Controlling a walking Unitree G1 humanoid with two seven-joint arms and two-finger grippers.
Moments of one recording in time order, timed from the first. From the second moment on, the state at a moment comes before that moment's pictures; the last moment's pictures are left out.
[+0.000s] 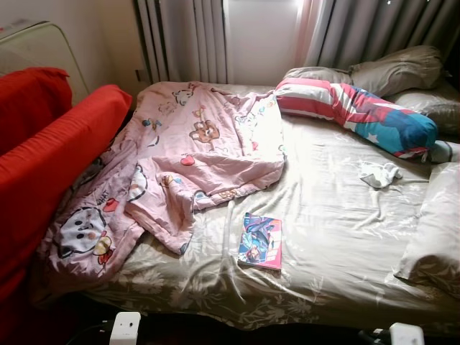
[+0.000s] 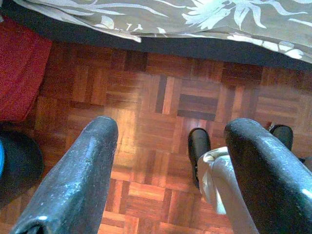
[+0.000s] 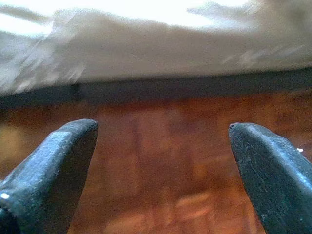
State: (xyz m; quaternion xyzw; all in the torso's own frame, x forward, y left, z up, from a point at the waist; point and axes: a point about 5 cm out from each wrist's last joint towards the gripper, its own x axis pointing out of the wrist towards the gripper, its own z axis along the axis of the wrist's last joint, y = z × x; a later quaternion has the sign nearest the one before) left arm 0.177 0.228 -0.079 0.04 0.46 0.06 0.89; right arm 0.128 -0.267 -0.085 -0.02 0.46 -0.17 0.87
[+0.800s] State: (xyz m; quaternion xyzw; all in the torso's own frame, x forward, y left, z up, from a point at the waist) left arm 0.178 0.229 -0.079 0.04 0.46 0.06 0.89; right arm 0.153 -0.210 -0.092 0.01 0.47 -0.06 0.88
